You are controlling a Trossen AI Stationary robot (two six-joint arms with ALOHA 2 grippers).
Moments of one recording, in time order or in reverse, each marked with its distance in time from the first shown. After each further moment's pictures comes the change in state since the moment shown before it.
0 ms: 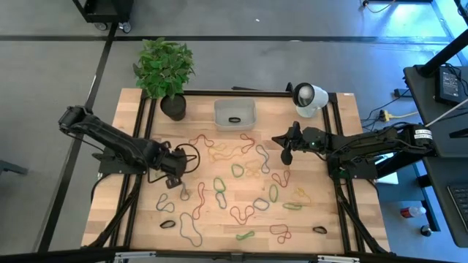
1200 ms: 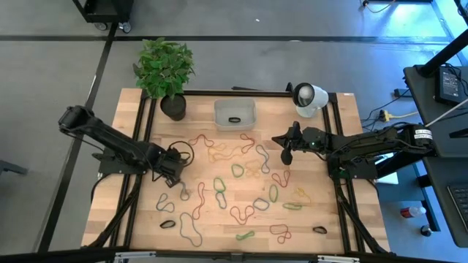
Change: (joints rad) left arm 0.007 0.000 -0.155 0.076 0.069 -0.289; right arm 0.000 0.000 0.000 0.000 0.000 0.003
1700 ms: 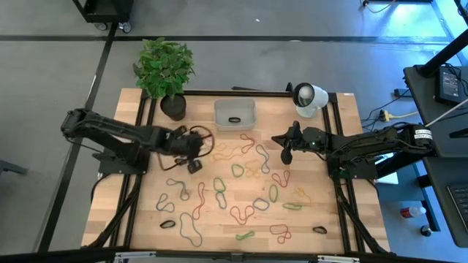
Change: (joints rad) left arm 0.221 0.088 0.380 0.118 -0.220 0.548; right arm 0.000 0.000 0.000 0.019 0.000 -0.002
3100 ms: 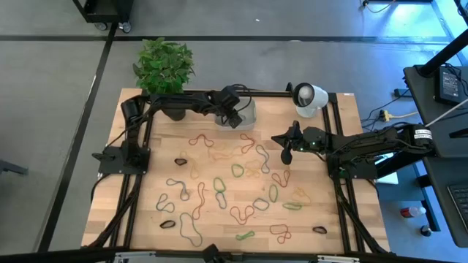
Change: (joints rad) left arm 0.578 0.676 0.365 0.474 0.216 0.352; right arm 0.000 0.000 0.000 0.011 0.000 -0.028
